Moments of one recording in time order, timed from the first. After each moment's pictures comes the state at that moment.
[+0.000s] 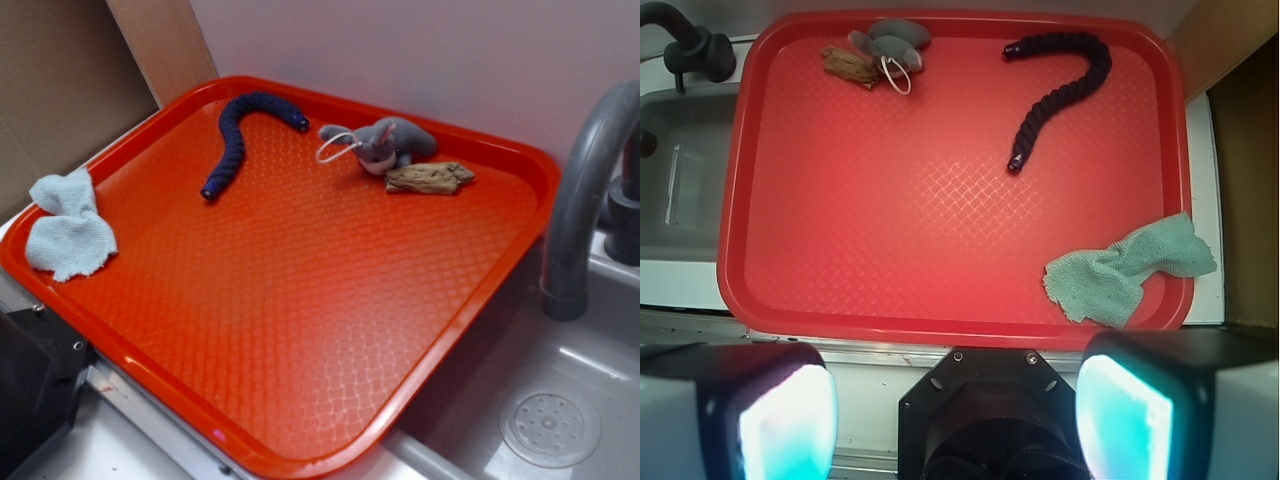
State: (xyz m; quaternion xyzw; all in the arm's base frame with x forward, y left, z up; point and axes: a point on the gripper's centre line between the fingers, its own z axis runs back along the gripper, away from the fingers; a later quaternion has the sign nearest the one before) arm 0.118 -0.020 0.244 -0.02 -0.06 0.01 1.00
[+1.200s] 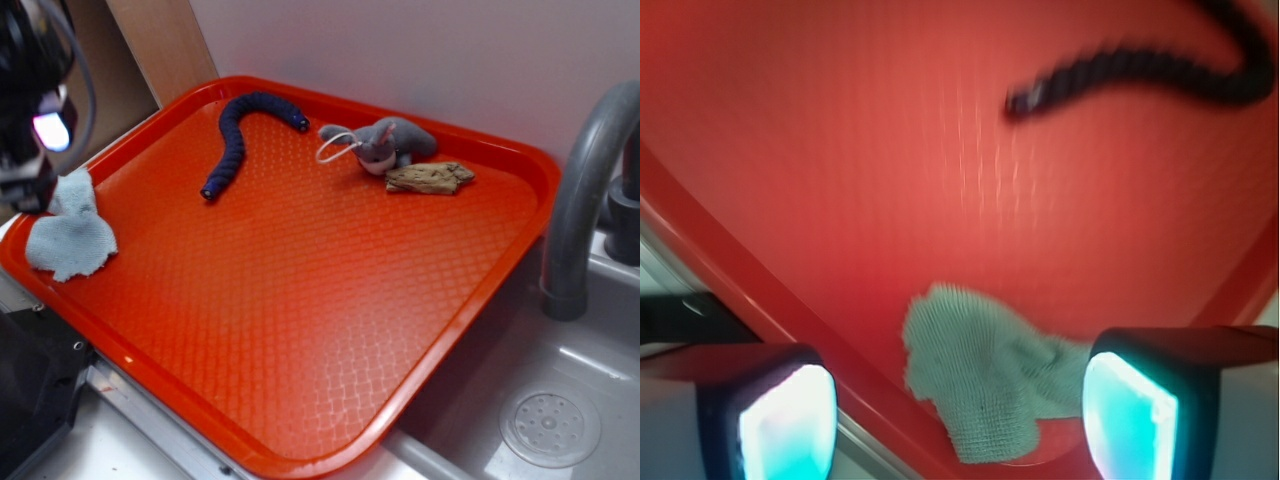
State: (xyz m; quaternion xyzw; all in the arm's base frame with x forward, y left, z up) arm 0.144 0.068 0.090 0.05 0.03 -0.35 0.94
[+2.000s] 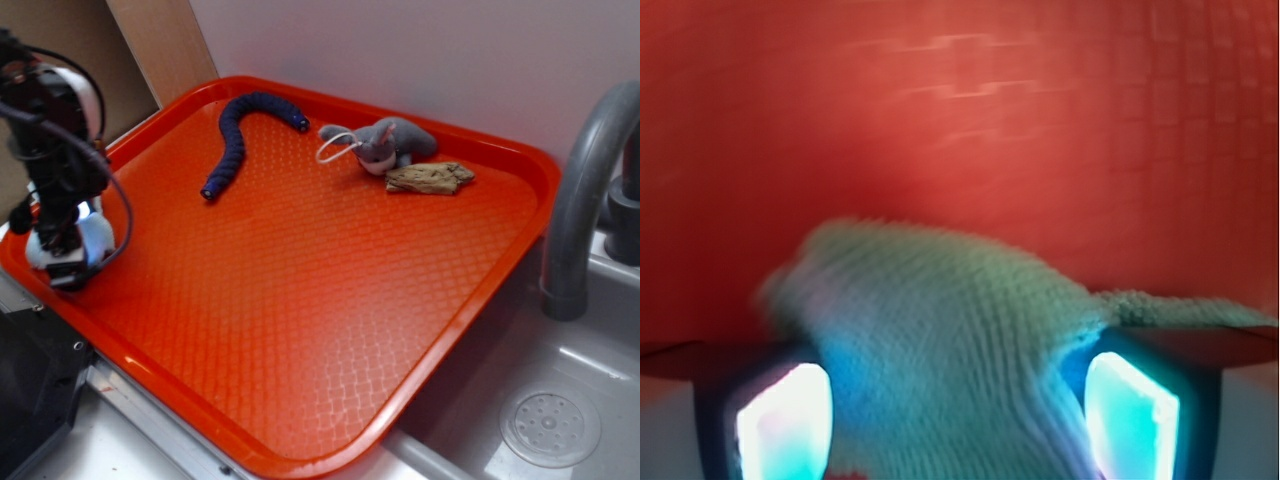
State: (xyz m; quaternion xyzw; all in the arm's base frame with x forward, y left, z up) arm 0.148 0.091 0.022 0.11 0.09 -0.28 0.95
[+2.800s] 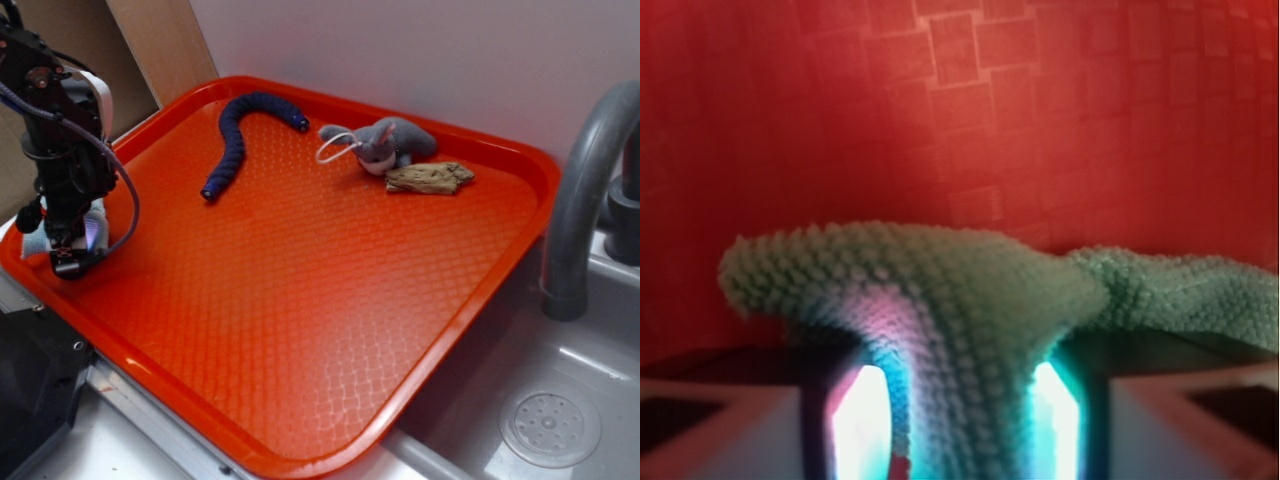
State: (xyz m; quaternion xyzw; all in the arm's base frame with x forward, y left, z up) arm 0.143 0.097 0.018 0.15 0.11 -0.27 0.95
